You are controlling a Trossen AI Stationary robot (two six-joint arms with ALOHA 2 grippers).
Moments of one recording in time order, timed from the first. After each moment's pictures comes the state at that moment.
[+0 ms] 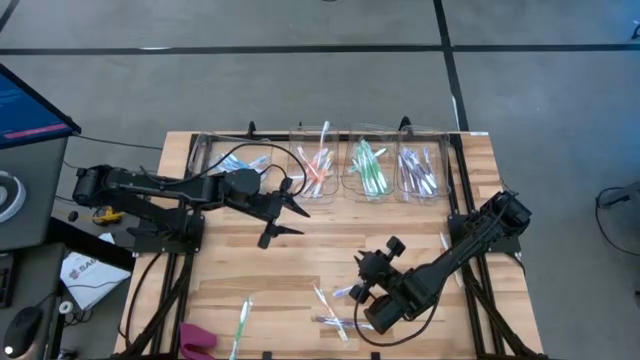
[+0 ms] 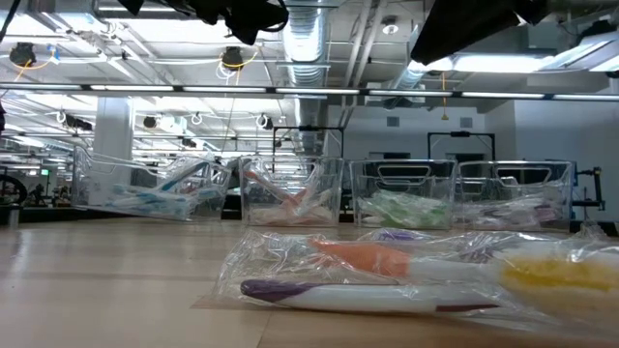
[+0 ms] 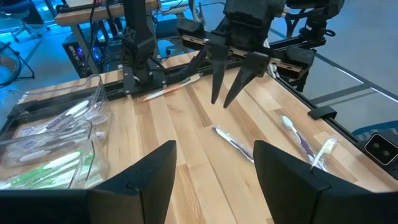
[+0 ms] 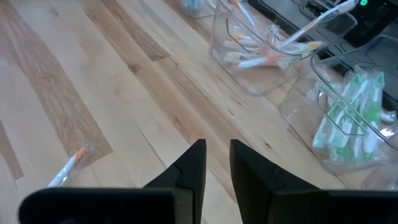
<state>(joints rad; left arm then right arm) 0.00 1.21 0.84 0.03 0.24 0.23 0.67 1.84 1.43 -1.04 0.97 1.19</state>
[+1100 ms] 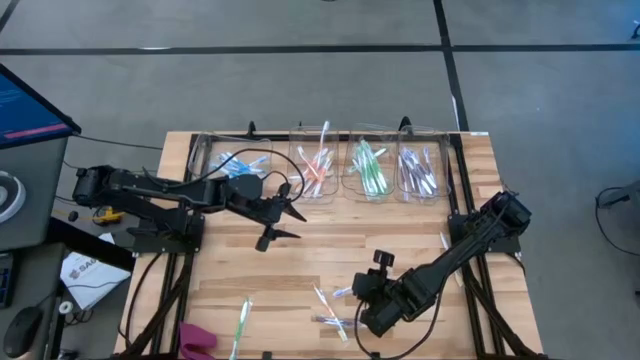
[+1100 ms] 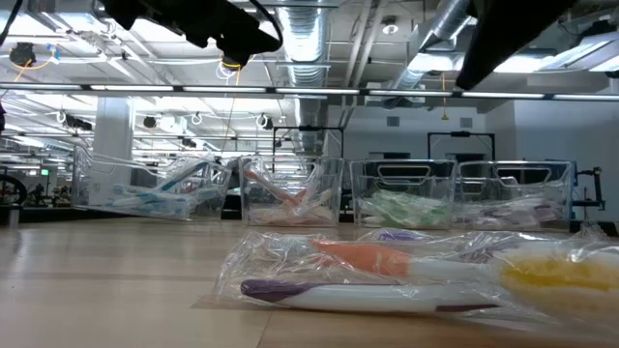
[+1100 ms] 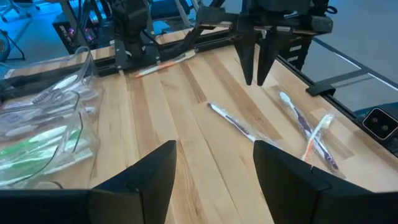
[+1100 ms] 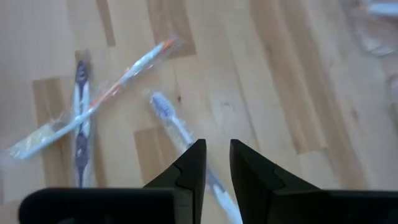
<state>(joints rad) 0.00 1.21 0.76 0.04 0.24 0.23 0.68 1.84 1.44 -0.91 0.54 0.80</state>
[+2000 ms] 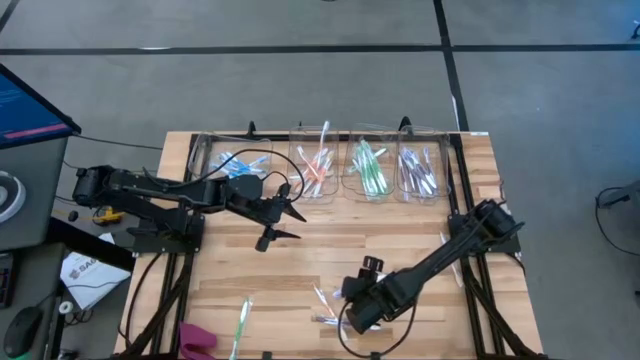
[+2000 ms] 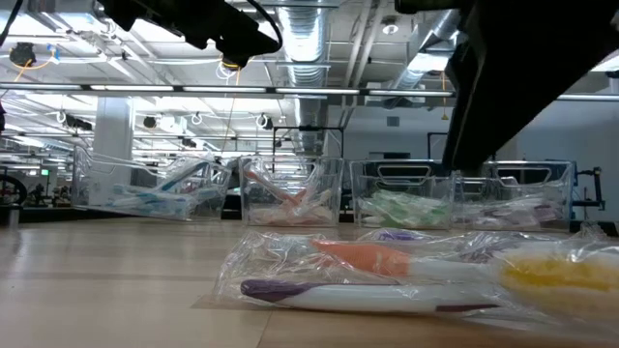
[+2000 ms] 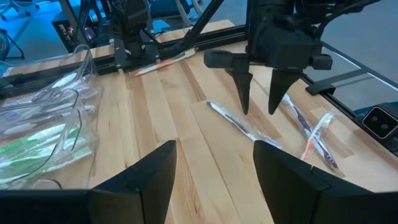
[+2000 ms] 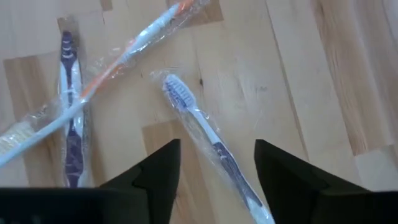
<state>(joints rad) 0.00 1.21 0.76 0.04 0.24 0.23 0.61 1.97 1.44 -0.81 0.41 0.79</state>
